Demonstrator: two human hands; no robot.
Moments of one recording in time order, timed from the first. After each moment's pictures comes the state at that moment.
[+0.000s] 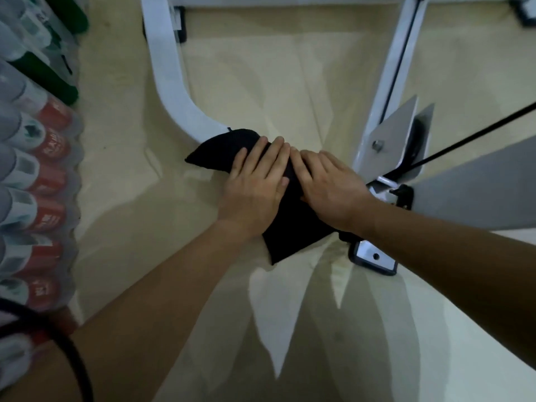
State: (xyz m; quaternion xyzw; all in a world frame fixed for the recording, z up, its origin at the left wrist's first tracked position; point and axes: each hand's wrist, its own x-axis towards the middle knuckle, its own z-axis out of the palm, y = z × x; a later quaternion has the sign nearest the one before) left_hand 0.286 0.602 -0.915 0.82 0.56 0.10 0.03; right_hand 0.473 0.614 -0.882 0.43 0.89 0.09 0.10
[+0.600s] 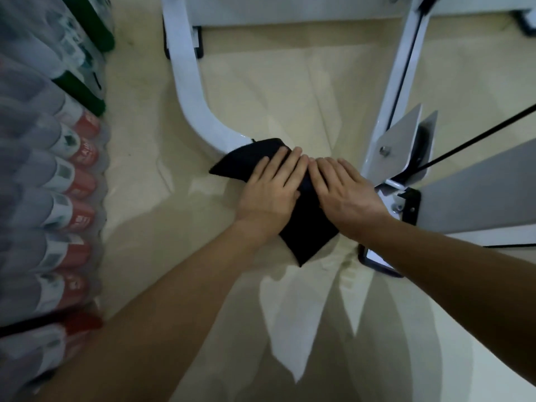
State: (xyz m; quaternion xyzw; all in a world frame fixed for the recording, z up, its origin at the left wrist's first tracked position) left_hand 0.285 0.598 -0.907 0.84 0.53 0.07 0.02; right_hand 0.474 0.594 -0.885 0.47 0.87 0.14 0.07
